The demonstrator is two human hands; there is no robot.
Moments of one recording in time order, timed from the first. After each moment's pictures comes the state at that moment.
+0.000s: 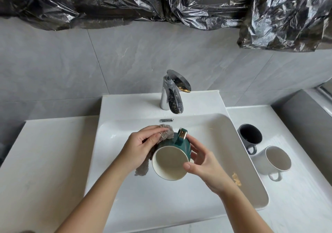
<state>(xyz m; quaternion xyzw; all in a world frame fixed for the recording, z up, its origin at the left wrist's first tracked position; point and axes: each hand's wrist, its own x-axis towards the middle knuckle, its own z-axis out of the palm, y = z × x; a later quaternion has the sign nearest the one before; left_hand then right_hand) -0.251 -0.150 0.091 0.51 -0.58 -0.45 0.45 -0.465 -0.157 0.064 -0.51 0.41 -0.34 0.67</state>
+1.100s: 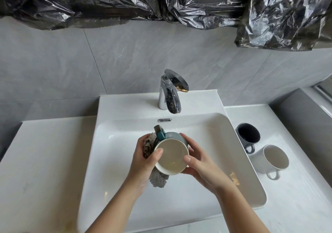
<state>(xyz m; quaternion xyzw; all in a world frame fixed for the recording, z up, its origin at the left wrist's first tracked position) -0.282 -0.128 0.045 0.51 -0.33 -0.56 0.56 -0.462 -0.158 0.059 -0.44 0.42 -0.30 0.74</state>
